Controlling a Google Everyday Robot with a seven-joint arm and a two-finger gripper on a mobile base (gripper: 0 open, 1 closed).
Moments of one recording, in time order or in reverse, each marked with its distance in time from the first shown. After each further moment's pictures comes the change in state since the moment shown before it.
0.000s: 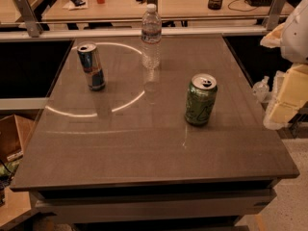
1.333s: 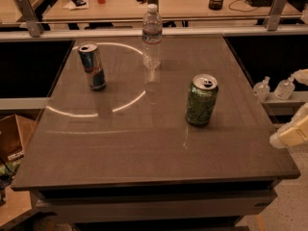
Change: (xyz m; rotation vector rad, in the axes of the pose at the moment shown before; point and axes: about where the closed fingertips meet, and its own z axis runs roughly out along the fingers) arm 0.066 0.008 0.041 0.052 -0.373 0.353
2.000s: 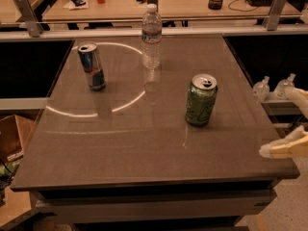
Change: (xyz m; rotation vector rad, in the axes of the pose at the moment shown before) arm 0.021 0.001 0.038 0.001 -0.457 0.048
